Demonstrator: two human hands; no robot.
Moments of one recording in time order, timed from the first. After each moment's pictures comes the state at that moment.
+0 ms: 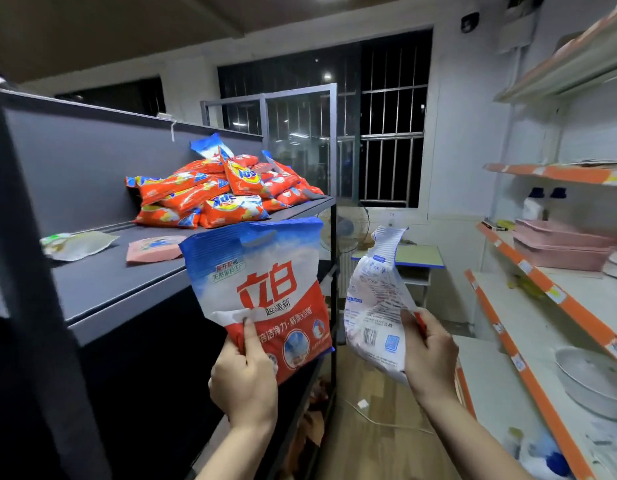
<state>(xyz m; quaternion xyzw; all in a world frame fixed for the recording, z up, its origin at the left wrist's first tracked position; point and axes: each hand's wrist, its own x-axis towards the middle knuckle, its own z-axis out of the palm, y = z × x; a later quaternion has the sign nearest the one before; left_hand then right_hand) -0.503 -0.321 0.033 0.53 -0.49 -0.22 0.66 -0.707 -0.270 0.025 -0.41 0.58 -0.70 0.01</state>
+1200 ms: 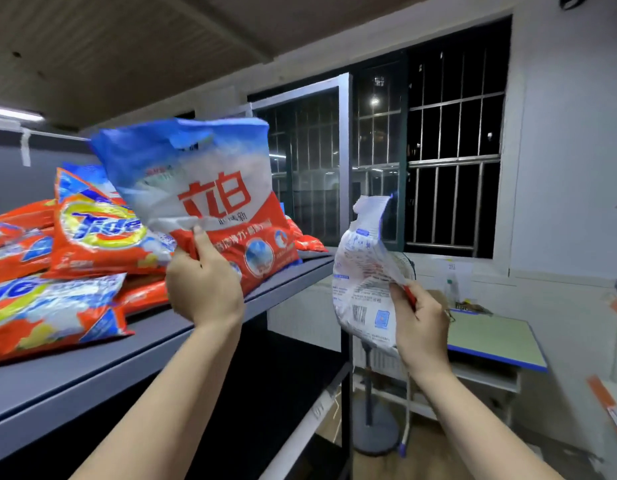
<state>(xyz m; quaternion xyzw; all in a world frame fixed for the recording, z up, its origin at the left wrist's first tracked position) -0.811 -0.797 0.195 0.52 -0.33 -0.04 0.78 -1.040 -0.777 0.111 -0.52 0.46 -0.72 0.02</state>
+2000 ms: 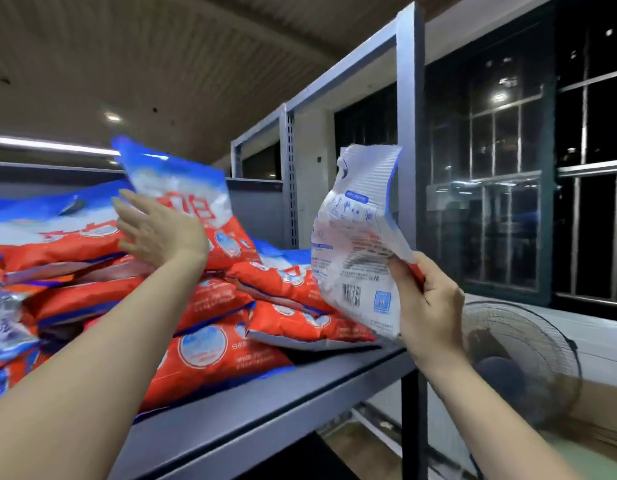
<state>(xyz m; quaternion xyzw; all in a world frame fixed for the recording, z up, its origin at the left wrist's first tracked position) -0.834 -1.138 0.302 0.71 -0.24 0.23 0.62 -1.115 -1.126 0.204 -0.63 0.22 -0.75 0.05</state>
